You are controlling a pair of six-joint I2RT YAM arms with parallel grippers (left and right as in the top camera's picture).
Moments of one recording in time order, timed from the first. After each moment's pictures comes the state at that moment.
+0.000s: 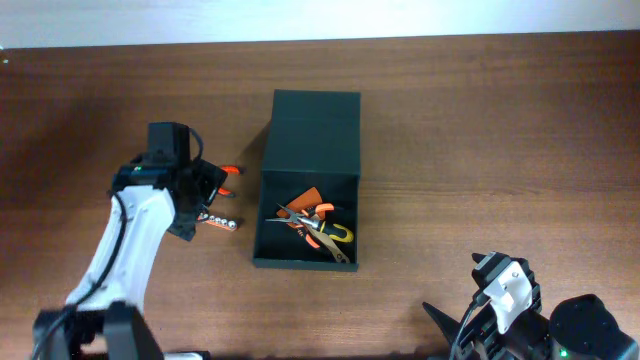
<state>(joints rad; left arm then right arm) 0.02 1.55 1.08 -0.85 0.00 -1.05 0.65 0.39 0.96 -1.11 -0.05 -0.03</state>
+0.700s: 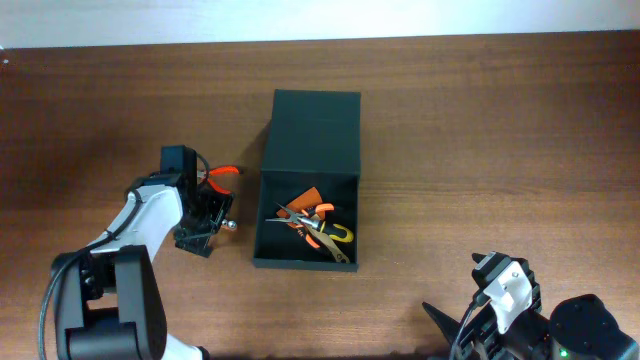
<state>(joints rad) 0.06 1.72 0.94 -0.72 0.13 -1.13 0.65 0.39 0.96 -1.11 -0.05 -0.03</state>
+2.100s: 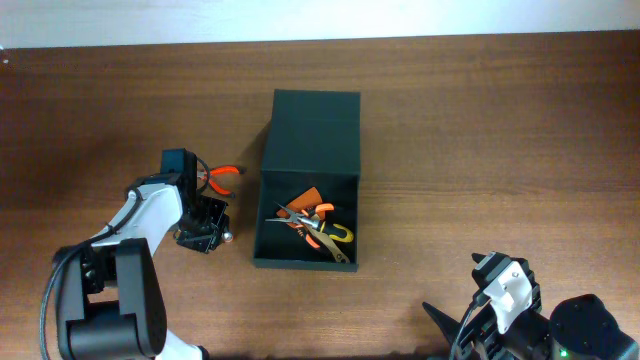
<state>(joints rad) 0.07 1.74 0.94 -0.77 0.19 -1.14 0.65 0.39 0.96 -1.11 -0.05 -0.03</state>
